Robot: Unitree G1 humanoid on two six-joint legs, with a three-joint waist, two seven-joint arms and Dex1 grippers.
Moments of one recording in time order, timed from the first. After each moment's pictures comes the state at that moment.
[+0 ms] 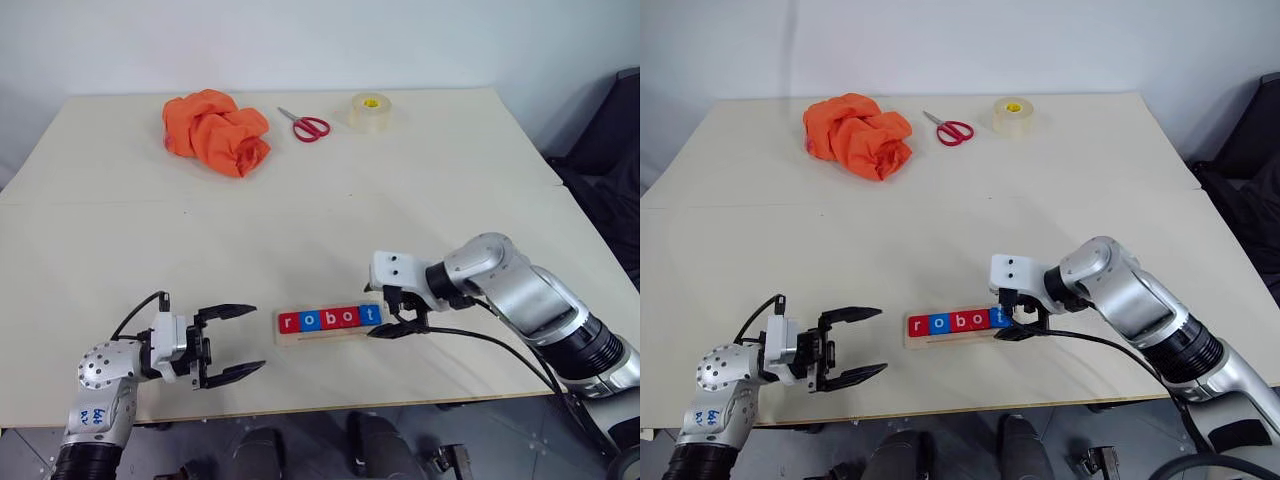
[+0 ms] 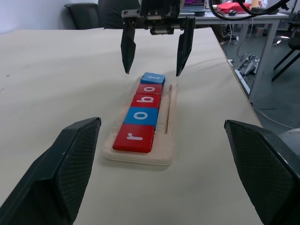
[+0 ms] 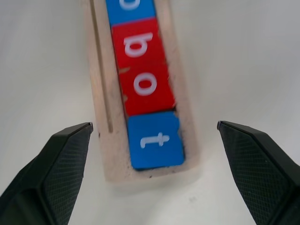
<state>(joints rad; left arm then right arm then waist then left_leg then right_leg) -0.02 0.55 0.14 0.06 -0.51 -0.24 -1.30 -0.72 -0.79 0.47 -0.27 0.14 0.79 1.20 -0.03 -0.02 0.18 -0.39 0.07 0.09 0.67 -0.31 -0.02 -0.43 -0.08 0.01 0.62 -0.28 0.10</state>
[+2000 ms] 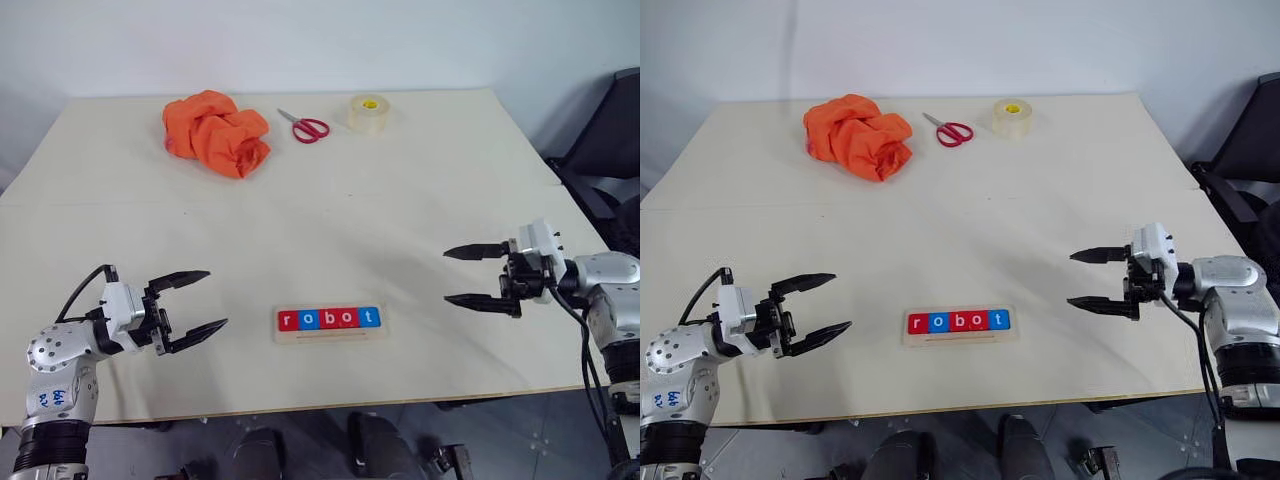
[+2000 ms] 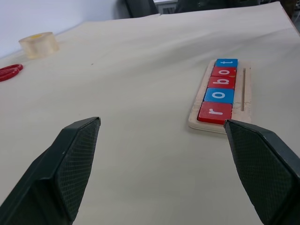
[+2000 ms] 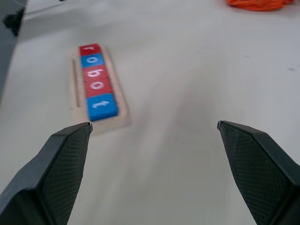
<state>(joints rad) -0.11 0.65 0.28 0.21 -0.52 -0.28 -1.25 -0.53 -0.86 -0.03 0.48 0.50 -0.02 1.55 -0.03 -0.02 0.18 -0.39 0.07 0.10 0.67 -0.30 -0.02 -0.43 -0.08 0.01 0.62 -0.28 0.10</state>
